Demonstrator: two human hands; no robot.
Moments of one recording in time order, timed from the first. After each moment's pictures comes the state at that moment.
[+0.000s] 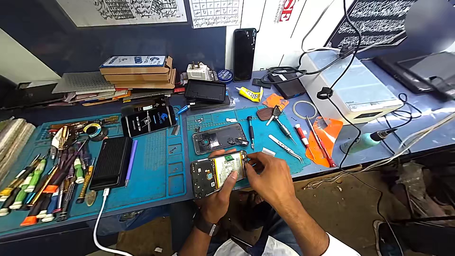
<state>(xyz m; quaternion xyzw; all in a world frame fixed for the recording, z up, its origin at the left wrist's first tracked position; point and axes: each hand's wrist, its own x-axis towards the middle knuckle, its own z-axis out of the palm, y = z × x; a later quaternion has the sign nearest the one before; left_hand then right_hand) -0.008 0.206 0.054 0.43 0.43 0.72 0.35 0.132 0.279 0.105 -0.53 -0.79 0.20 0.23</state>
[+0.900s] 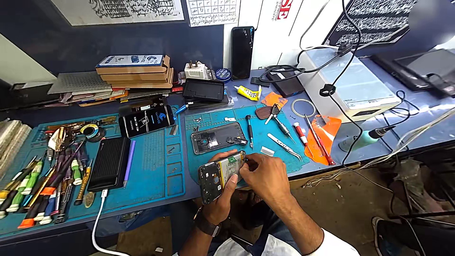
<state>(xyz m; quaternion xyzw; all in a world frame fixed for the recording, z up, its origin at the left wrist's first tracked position) -0.006 0.204 0.053 0.47 0.42 0.71 0.33 0.122 0.279 0.103 -0.54 -0.80 0.15 0.21</state>
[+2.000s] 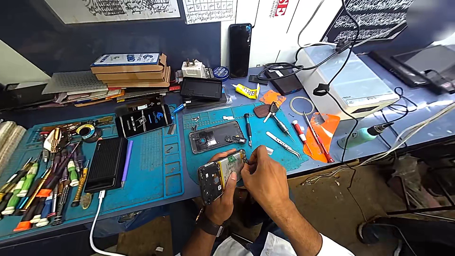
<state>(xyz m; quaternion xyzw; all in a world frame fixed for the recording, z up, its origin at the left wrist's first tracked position) 0.003 0.205 0.050 0.46 0.45 0.71 0.28 0.119 0.265 0.106 -0.58 -0.77 0.11 0.22</state>
